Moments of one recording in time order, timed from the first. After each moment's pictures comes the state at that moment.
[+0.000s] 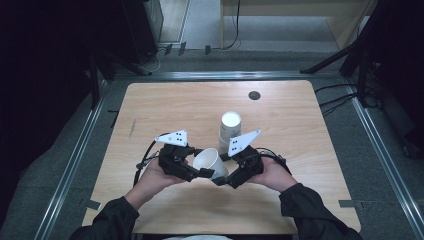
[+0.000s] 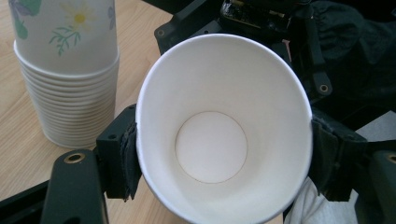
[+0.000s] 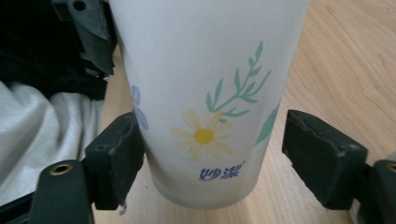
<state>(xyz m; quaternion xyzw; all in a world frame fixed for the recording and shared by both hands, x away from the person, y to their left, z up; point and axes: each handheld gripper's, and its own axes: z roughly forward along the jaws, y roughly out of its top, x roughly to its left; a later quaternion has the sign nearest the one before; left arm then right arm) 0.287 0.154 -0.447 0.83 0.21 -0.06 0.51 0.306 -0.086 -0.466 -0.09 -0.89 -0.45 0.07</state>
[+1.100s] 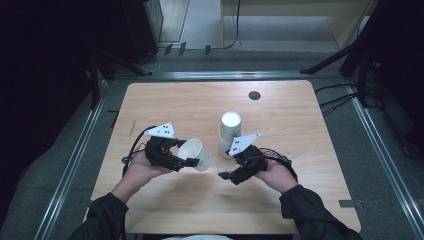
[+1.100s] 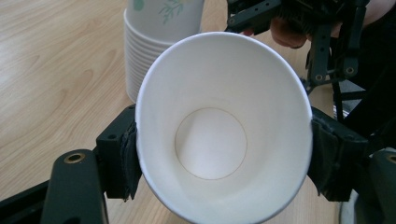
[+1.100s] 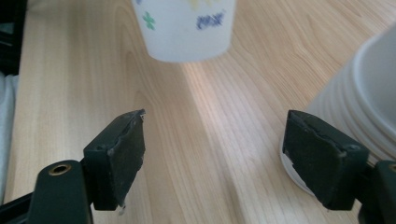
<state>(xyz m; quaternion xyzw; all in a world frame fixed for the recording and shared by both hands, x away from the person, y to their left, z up) 0.306 0.193 -0.447 0.85 0.26 0.00 0.47 0.311 -0.093 -0.477 -0.13 -0.91 -0.39 -0.03</state>
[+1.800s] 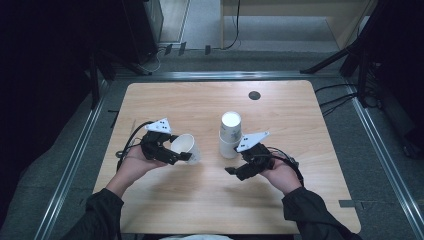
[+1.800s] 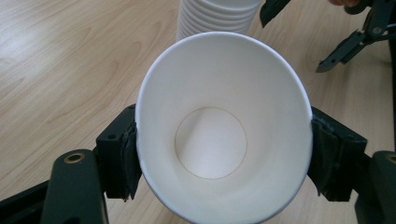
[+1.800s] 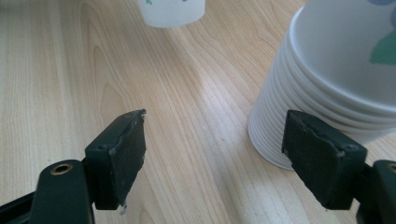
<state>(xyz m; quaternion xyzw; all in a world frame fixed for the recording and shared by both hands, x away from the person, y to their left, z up) 0.327 0.210 -0.457 0.87 0.28 0.04 0.41 0.319 -0.112 -0.483 -0.18 -0.90 -0.39 -0.06</state>
